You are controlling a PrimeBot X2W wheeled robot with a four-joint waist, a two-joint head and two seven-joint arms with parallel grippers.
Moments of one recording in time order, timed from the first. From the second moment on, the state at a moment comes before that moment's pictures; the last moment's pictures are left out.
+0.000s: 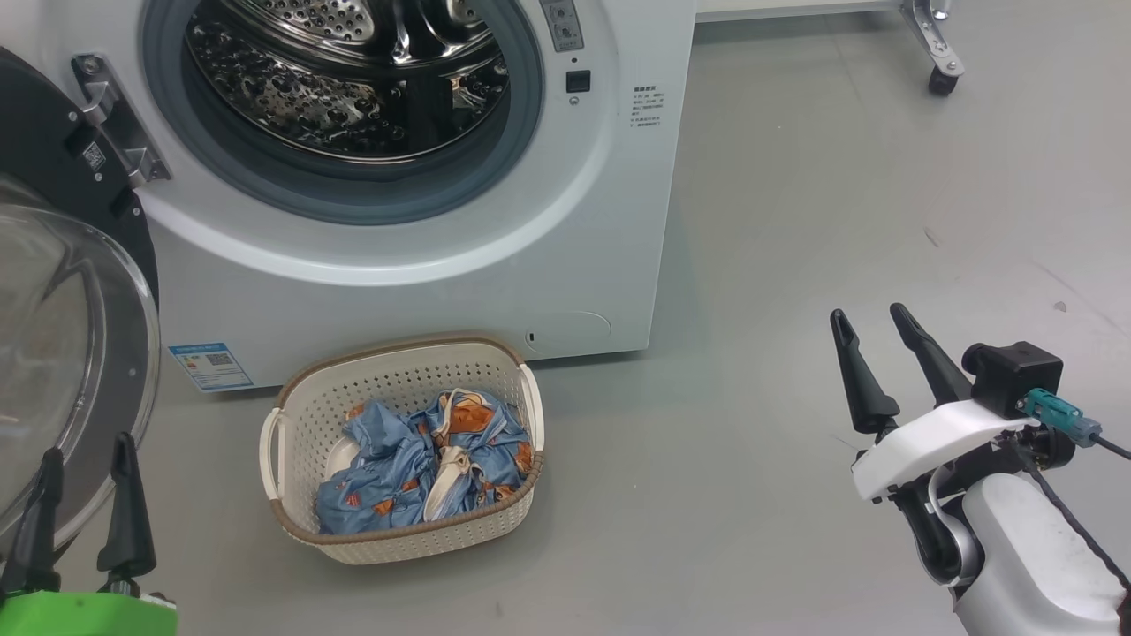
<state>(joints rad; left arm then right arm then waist) -0.02 0.30 -0.08 0.09 -0.56 -0.10 -0.25 -0.29 -0.25 0.37 0.39 0.56 0.12 -0.25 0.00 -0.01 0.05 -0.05</state>
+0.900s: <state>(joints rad) 0.01 0.28 -0.09 0.08 -0.52 -0.07 -0.25 -0.29 -0.27 0.36 0.37 0.54 0.12 -0.25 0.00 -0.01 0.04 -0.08</state>
